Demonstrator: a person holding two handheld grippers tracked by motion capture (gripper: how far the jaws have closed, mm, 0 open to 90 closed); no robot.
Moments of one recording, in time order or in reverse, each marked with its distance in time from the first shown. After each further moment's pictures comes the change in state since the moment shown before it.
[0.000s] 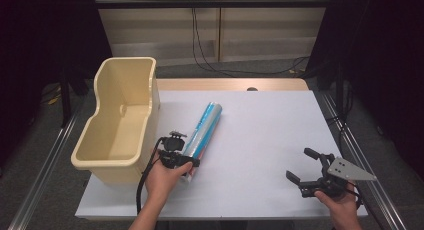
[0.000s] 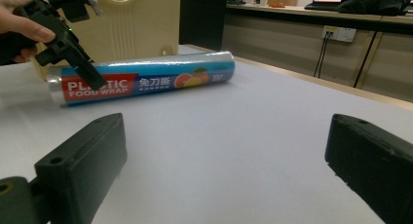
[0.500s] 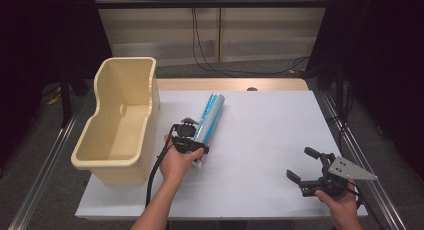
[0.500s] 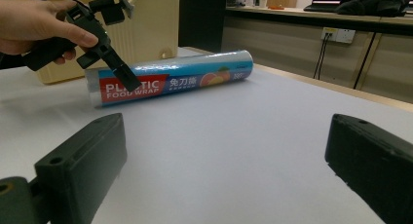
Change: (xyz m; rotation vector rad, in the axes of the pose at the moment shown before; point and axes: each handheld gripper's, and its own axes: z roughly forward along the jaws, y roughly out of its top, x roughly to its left) left arm -0.011 0.047 0.029 -0.004 0.039 0.015; right arm -0.002 0.001 0.000 -0.009 0.000 0.005
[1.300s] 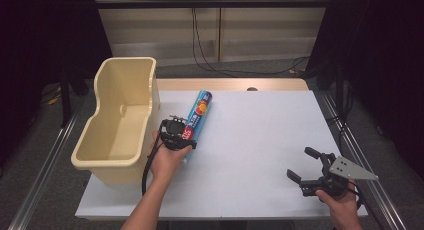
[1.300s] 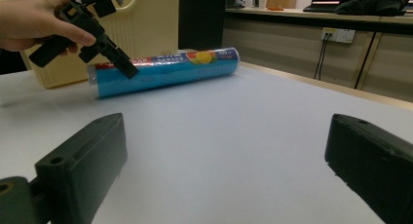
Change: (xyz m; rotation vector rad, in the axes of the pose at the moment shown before) left arm 0.020 -0.002 -0.022 -0.130 0.150 0.068; right arm -0.001 0.000 0.000 -0.010 0.002 0.017
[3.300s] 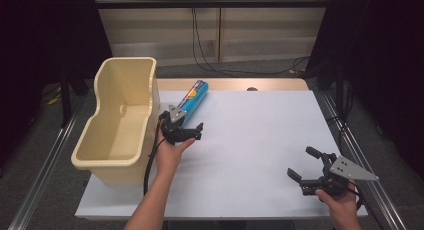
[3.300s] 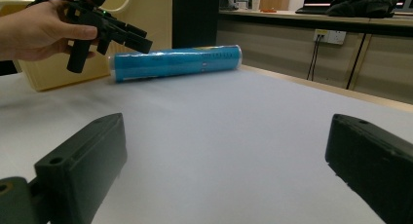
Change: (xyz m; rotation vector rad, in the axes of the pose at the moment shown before) left arm 0.014 0.016 0.021 -0.451 -0.035 0.141; right arm 0.000 -0.001 -0.001 -0.005 -0.027 -0.001
